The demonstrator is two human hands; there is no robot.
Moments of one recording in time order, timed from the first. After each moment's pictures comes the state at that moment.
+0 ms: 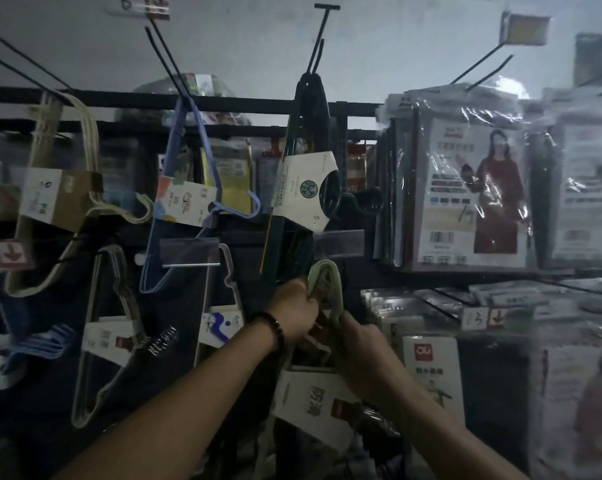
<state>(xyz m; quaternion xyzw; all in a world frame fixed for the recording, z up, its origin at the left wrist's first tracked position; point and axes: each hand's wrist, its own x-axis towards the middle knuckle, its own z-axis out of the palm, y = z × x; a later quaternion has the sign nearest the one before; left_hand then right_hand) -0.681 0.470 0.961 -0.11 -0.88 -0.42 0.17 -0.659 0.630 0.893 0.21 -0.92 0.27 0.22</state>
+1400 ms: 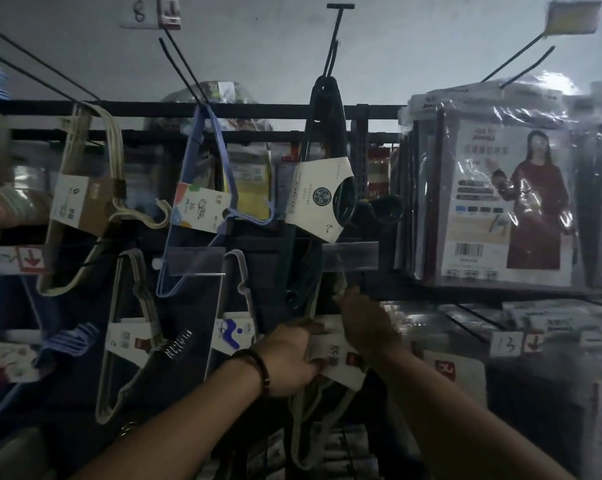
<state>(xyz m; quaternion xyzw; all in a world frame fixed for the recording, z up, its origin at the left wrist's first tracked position) -0.678 0.437 0.924 -0.18 -0.96 -0.21 0.12 -0.761 0.609 0.933 0.11 -0.93 0.23 0.25</state>
